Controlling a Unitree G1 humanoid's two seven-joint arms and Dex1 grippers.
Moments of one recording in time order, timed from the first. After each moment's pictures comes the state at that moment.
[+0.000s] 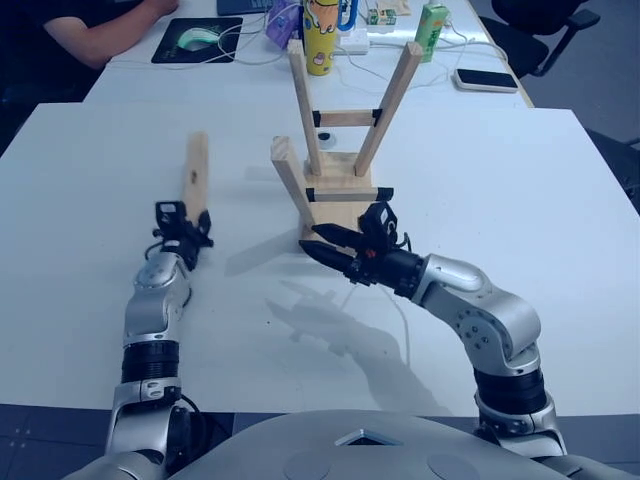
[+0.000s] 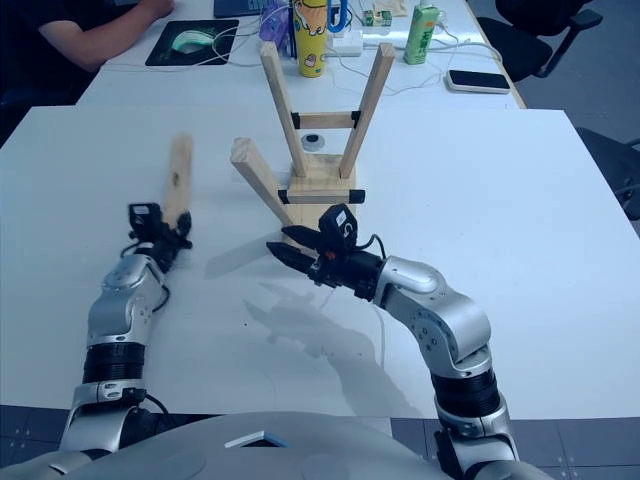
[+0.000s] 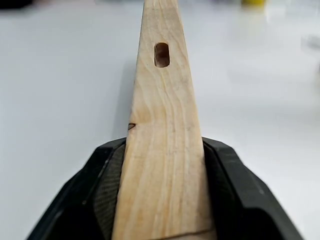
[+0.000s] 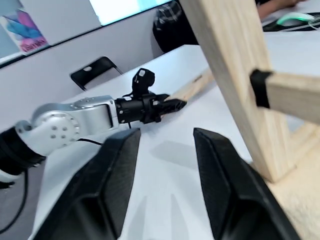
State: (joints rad) left arm -0.17 0.24 0.21 0.06 -0.19 0.22 -0.12; right arm -0.15 -0.25 0.12 -0.54 0.62 0.86 0.58
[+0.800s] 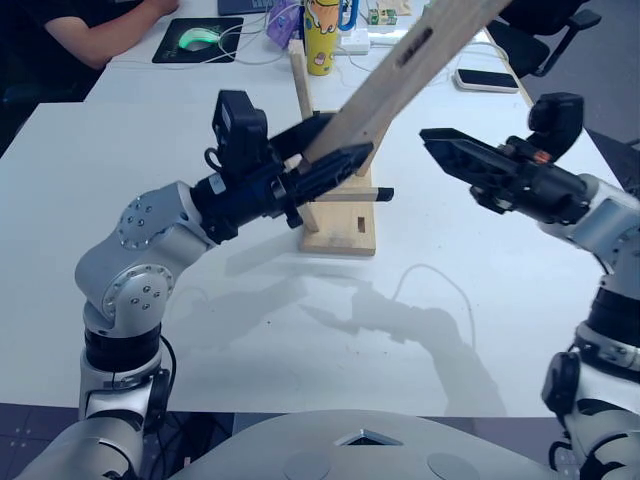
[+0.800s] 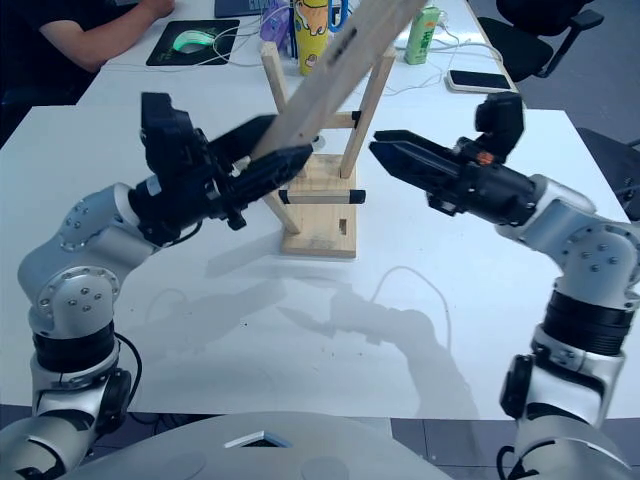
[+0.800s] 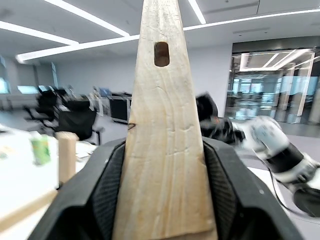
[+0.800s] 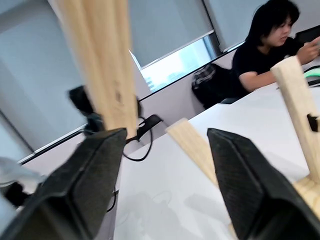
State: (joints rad) left arm -0.36 0.41 -0.02 -0.57 -0.90 0.67 -0.57; right arm -0.42 -0.68 -0.37 -0.13 1.23 1.12 0.91
